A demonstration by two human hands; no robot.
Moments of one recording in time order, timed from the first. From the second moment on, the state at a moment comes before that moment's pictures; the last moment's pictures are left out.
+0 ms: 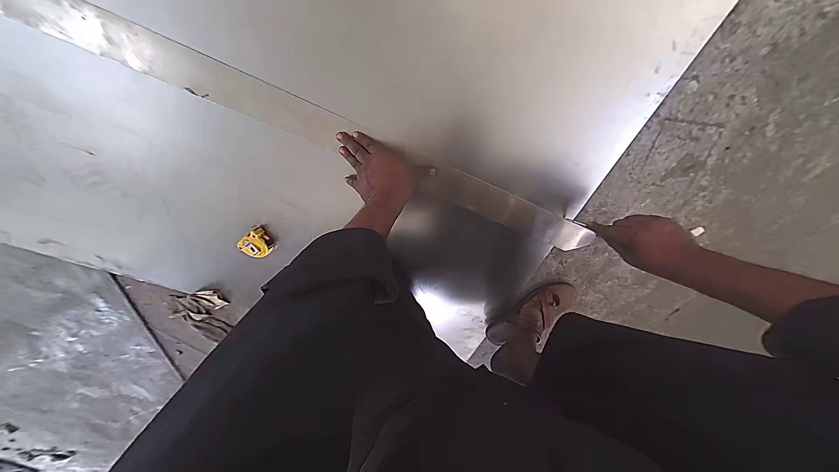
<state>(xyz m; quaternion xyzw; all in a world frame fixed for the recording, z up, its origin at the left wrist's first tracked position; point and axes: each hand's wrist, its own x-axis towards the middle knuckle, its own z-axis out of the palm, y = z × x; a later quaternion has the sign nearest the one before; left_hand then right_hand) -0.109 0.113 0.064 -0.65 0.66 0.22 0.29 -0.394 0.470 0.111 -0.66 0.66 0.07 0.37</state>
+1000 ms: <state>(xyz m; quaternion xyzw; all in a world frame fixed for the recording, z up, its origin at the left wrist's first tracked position) -0.109 0.112 0.059 -0.63 0.69 0.19 0.30 -0.219 0.089 0.087 -0.64 0.64 0.00 0.43</state>
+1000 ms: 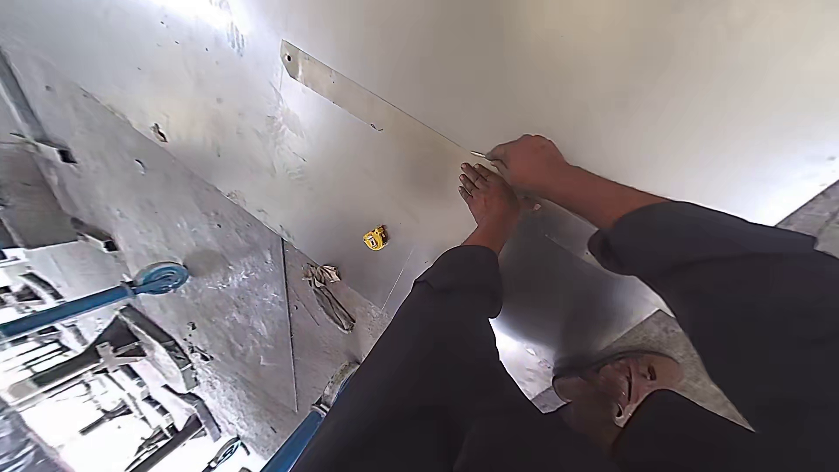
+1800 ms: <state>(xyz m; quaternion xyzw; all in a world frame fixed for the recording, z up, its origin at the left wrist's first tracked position) -0.114 0.108 0.069 -0.62 0.69 0.17 0.34 -0.353 0.483 0.092 -0.55 0.78 -0.12 0.27</state>
